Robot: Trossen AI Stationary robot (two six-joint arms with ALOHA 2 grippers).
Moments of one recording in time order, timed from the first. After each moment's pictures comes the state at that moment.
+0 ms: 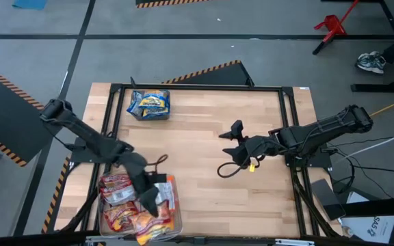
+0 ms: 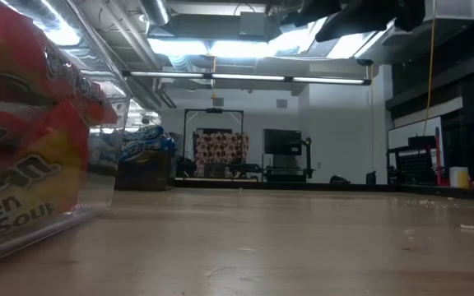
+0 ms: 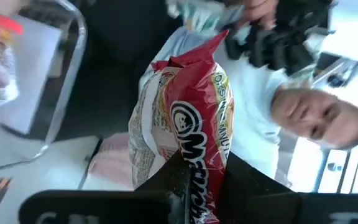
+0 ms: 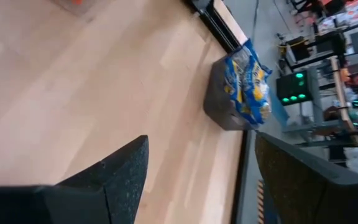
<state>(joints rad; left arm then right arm) -0.49 1.29 0.89 0.13 0.54 -1.67 0.29 1.27 1.02 -0.39 0.46 -0.64</state>
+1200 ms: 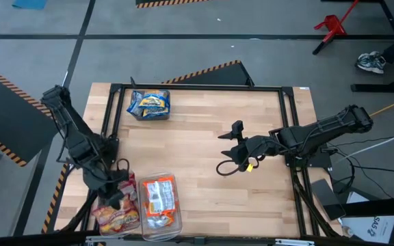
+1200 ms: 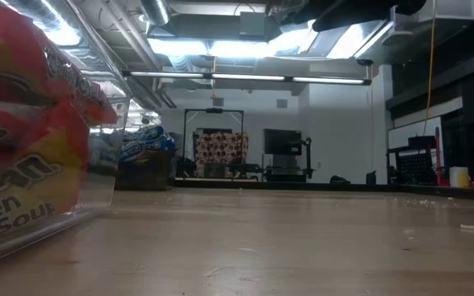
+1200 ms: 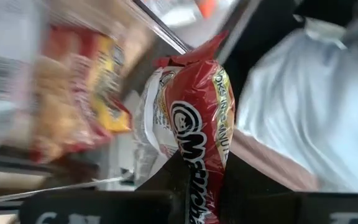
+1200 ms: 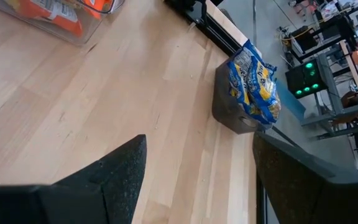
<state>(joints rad) -0.91 0.94 0.79 -0.52 0.12 -1.83 0.29 1.27 1.02 -0.36 0.43 -0.50</state>
